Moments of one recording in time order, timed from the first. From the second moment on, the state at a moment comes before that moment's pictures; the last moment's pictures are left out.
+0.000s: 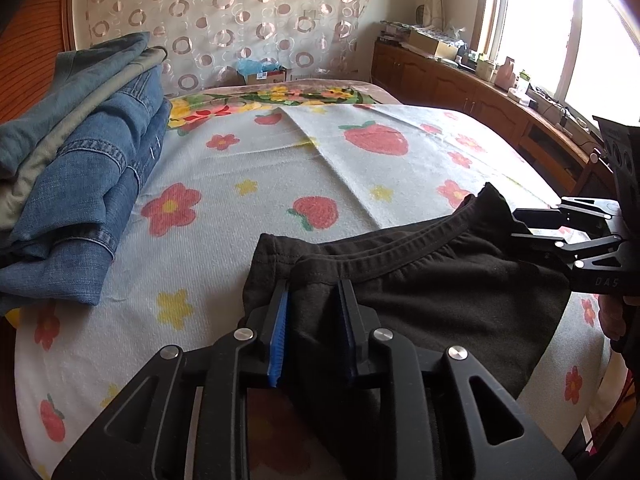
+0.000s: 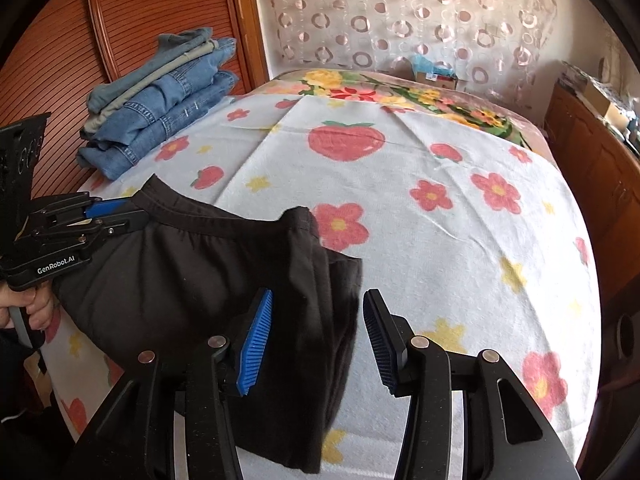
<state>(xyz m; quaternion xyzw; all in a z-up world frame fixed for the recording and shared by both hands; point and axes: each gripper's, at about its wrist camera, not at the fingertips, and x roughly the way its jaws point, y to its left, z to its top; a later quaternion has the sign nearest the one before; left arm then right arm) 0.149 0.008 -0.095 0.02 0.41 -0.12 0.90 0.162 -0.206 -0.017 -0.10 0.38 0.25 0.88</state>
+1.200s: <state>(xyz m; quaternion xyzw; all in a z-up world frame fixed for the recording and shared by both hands) 0.154 0.025 -0.086 0.02 0.42 -0.10 0.90 0.168 -0.202 -0.027 -0.10 0.37 0.23 0.89</state>
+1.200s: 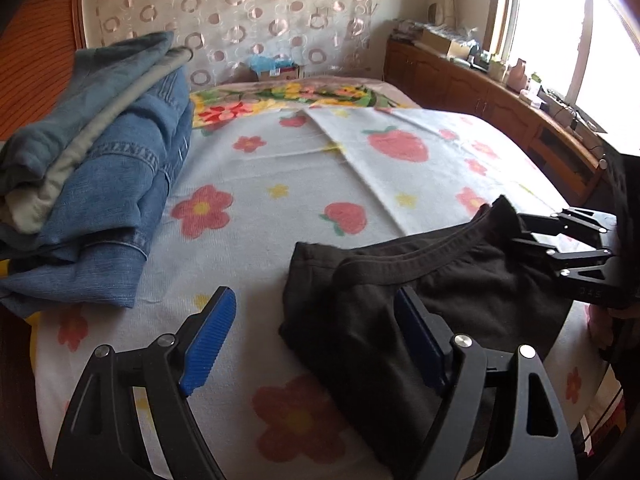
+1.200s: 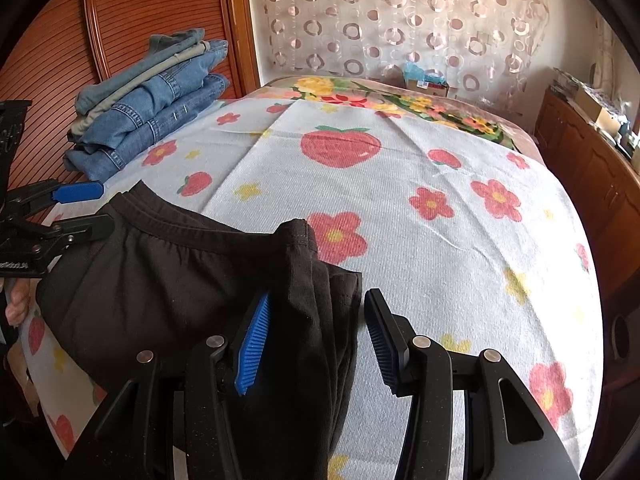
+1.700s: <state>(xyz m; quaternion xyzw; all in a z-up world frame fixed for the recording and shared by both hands) 0.158 0.026 -0.102 0.01 0.43 -0.10 0.89 0.168 -0.201 -0.027 -0.10 0.37 0.23 0.89</state>
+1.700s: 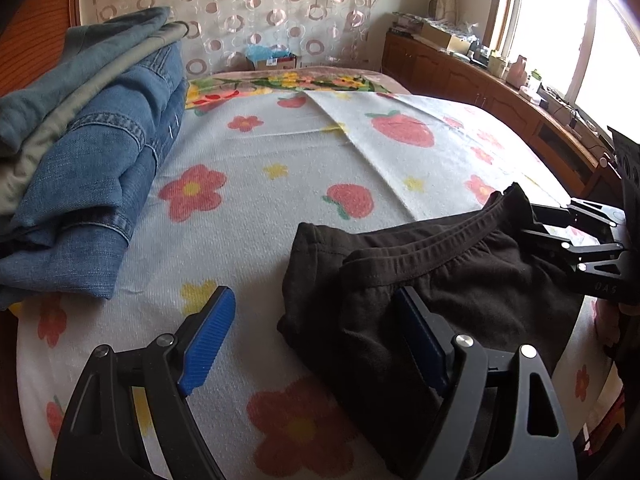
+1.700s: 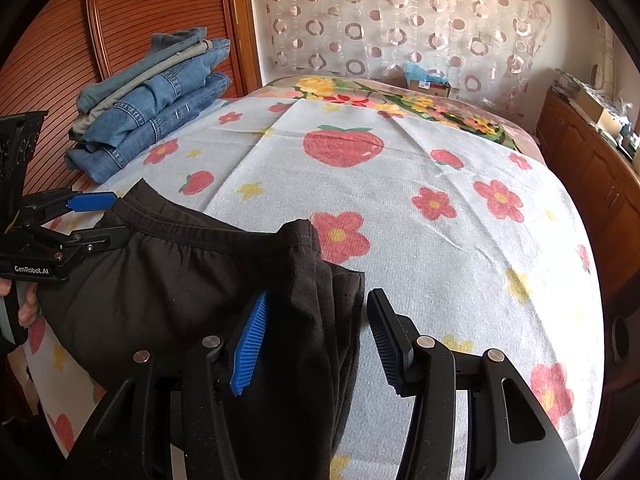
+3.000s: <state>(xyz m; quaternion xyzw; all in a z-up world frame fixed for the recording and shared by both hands) 0.121 0.004 -0.046 0.00 0.35 -0.16 0.92 0.140 -0.217 -0.003 -0.07 0.32 0.27 0.91</state>
